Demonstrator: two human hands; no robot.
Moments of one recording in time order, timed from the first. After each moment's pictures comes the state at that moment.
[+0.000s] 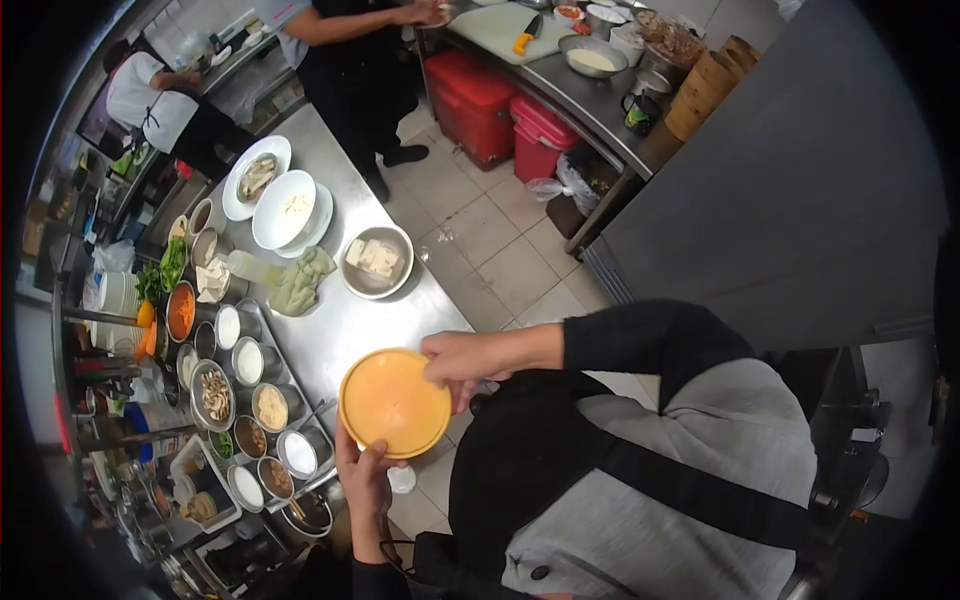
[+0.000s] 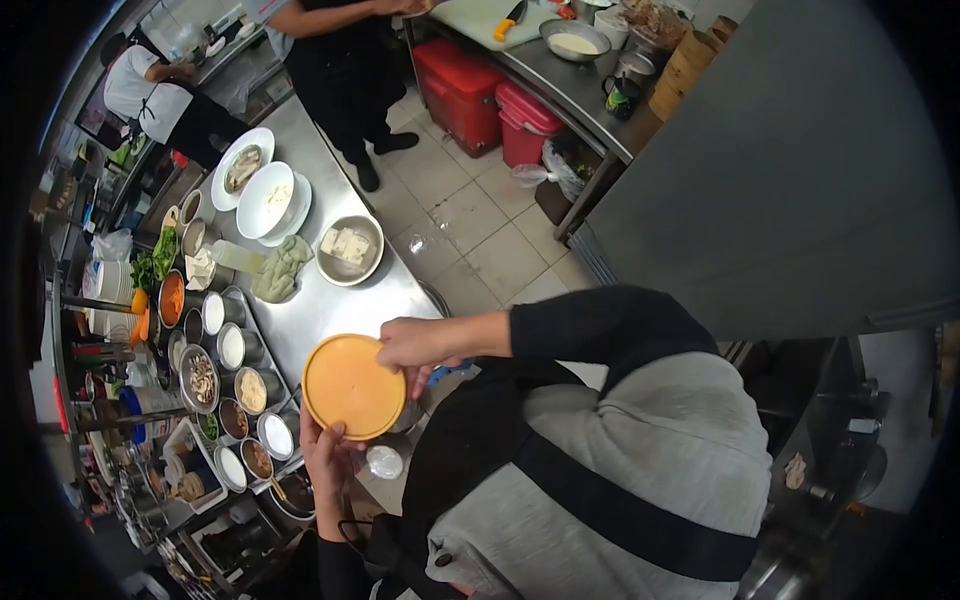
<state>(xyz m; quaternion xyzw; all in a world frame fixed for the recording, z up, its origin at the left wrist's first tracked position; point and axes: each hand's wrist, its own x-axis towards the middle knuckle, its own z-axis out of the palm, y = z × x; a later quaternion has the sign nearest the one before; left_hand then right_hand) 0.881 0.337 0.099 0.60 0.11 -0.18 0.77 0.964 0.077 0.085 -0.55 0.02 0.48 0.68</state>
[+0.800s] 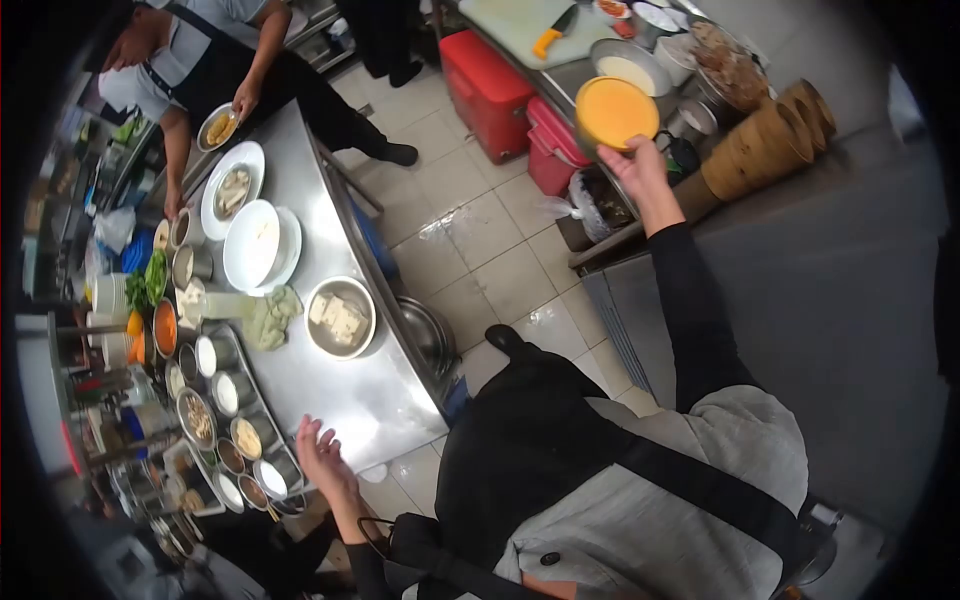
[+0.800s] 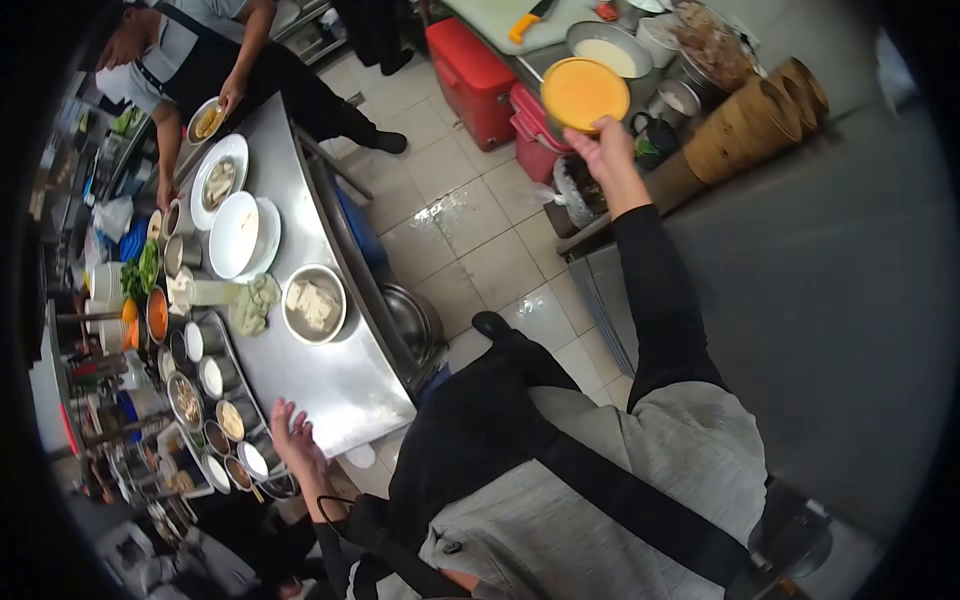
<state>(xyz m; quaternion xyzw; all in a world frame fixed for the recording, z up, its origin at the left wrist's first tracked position) 0.978 0.256 0.032 0.61 0.37 0.08 0.69 1.225 -0.395 -0.005 -0.37 0.26 -0.17 0.87</state>
